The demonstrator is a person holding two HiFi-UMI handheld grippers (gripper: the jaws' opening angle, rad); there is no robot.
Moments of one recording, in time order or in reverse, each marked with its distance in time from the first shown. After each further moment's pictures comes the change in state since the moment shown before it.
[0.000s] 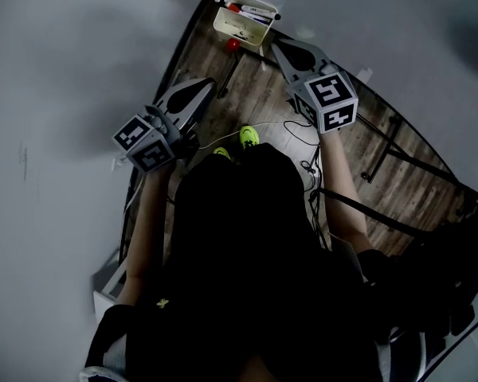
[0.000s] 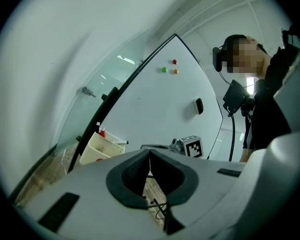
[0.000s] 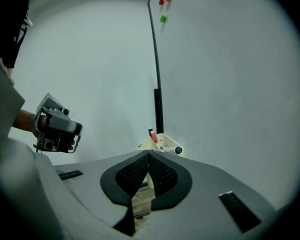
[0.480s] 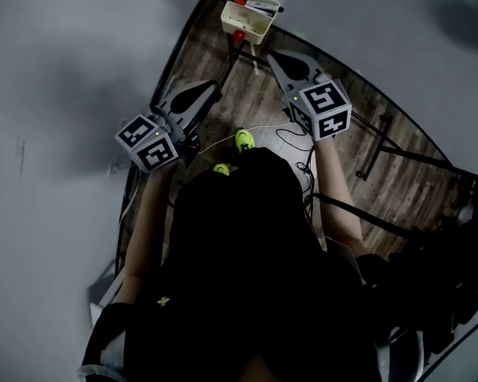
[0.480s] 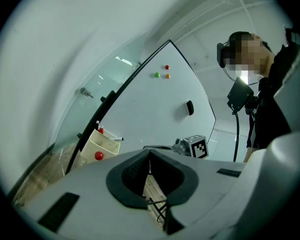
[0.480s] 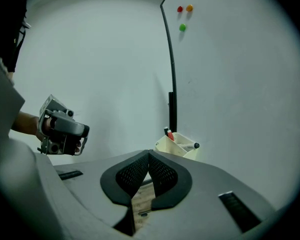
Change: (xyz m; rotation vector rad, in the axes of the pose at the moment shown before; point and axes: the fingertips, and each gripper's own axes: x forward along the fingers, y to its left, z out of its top) left arm -0.044 -0.023 -0.017 0.001 -0.005 -0.042; right arm -0.029 0.065 -0.002 -0.004 0.021 -0.031
